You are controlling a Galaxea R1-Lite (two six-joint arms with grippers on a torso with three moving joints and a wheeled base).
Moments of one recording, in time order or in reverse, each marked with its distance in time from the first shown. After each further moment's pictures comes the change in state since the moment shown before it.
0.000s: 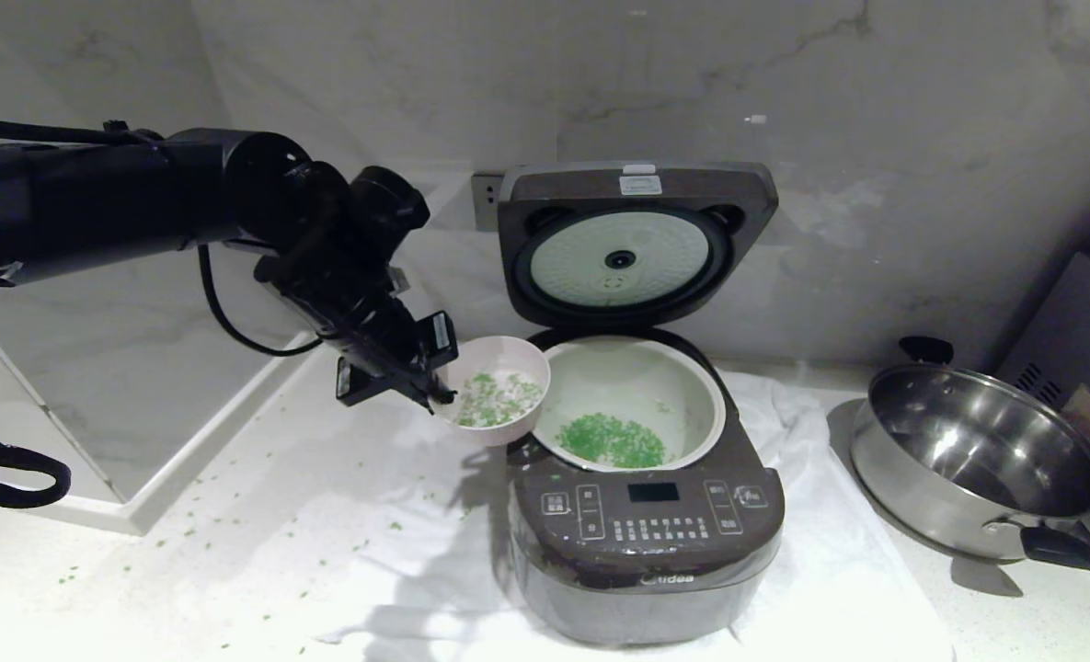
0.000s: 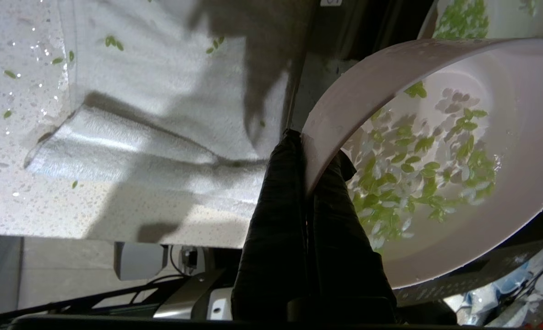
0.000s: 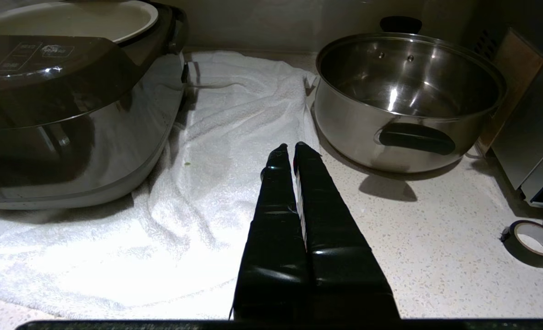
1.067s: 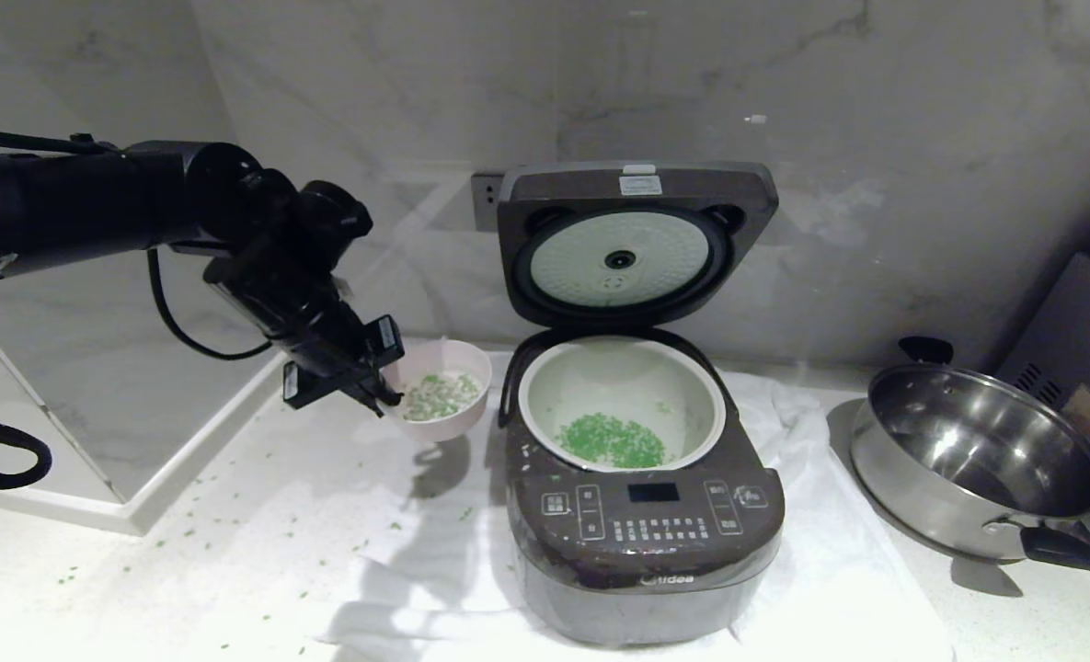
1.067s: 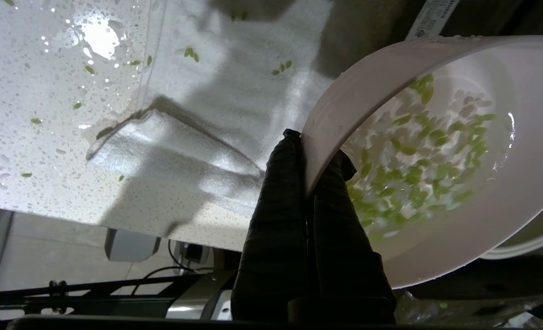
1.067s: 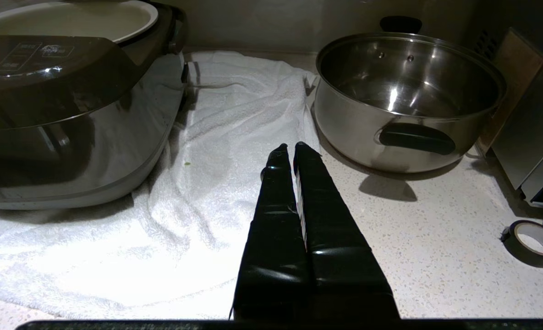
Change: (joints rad) left arm 0.142 0.008 0.016 0.047 -0.001 0.011; right arm 0.000 0.000 0.000 0.000 0.000 0.000
